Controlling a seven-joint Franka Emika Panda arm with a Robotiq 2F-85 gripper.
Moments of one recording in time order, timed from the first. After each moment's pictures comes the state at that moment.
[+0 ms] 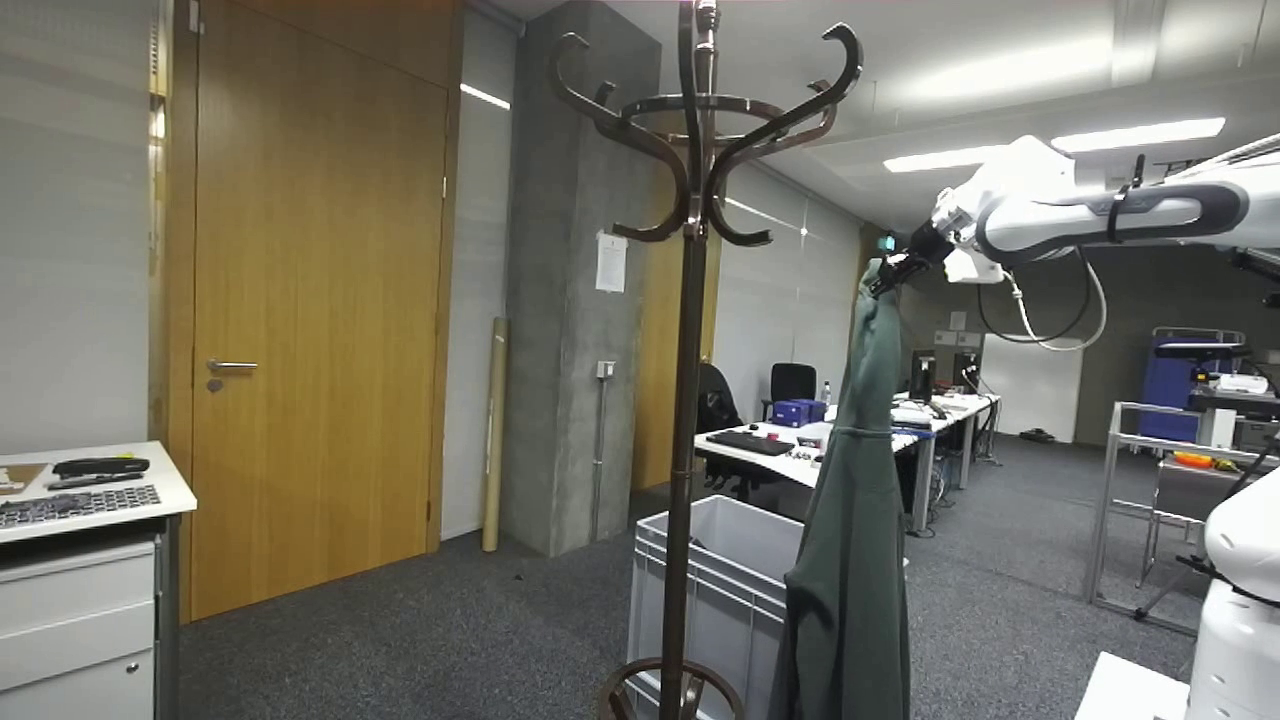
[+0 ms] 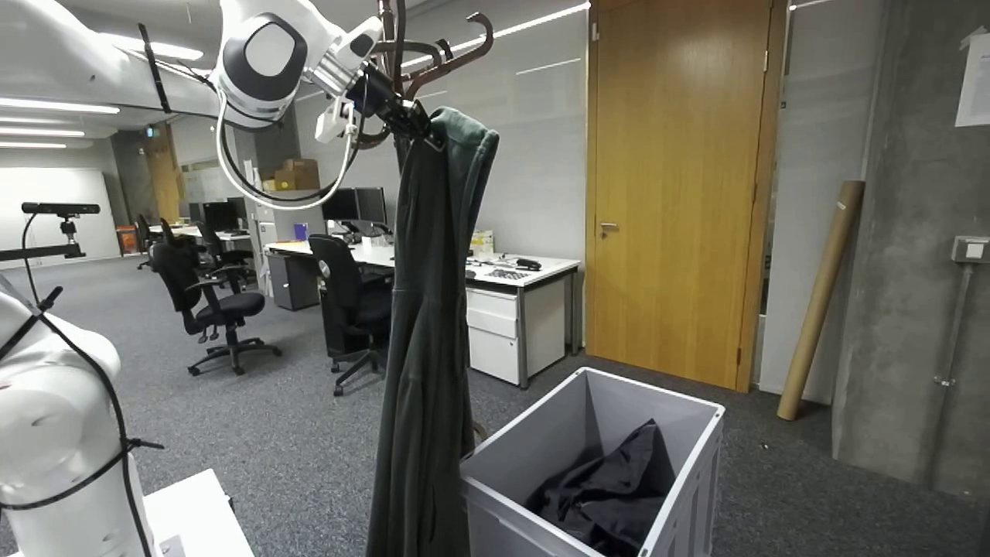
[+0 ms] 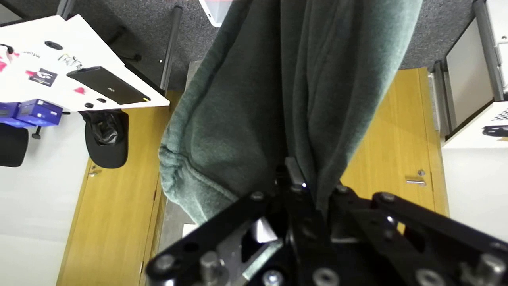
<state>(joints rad) -0.16 -0.61 0.05 -2.21 -0.14 2.54 0.11</state>
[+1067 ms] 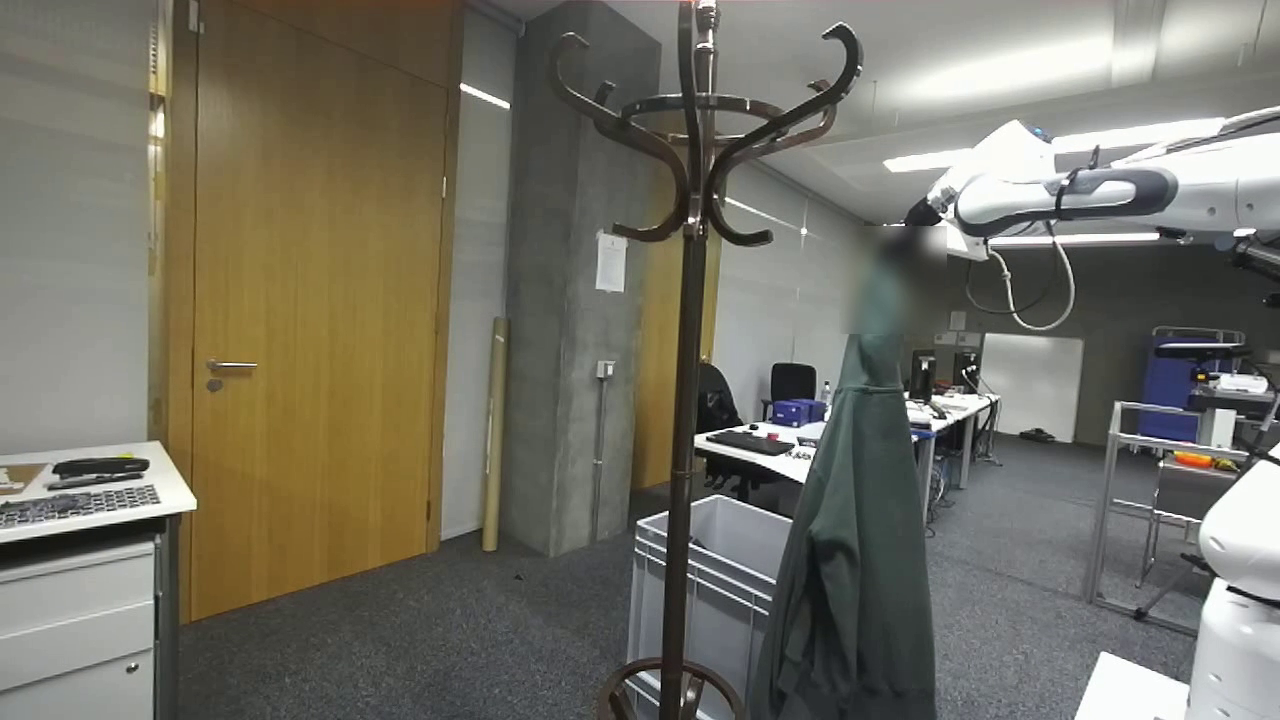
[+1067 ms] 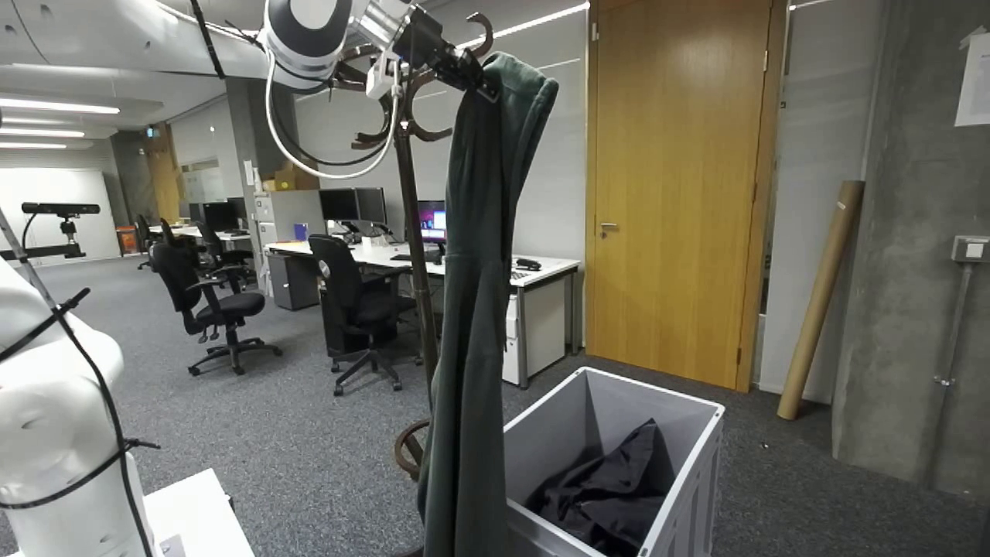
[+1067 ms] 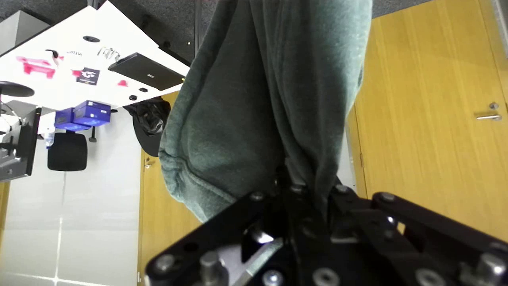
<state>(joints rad) -0.21 -0.41 -0.04 -1.93 -0.14 2.55 0.21</state>
